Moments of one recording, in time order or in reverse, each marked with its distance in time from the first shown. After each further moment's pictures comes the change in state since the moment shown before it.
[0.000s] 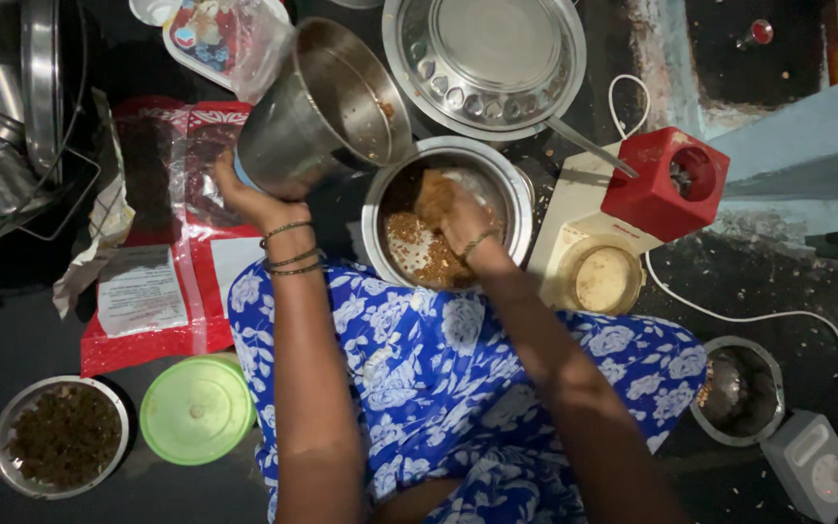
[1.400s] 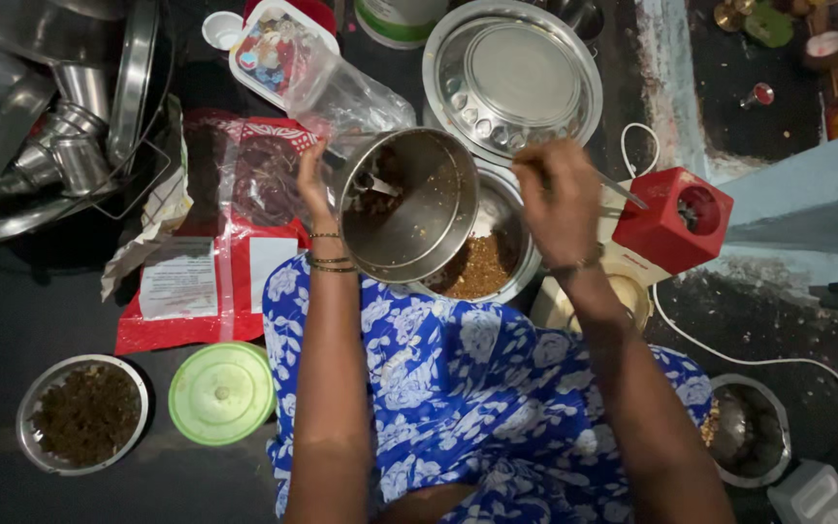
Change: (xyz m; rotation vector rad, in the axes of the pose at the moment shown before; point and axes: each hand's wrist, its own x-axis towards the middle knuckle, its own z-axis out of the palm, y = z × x) left_hand 0.052 -0.051 -0.043 -0.053 -0.463 -0.141; right_hand -0.069 -0.218 0.106 -1.349 0.249 -0.681
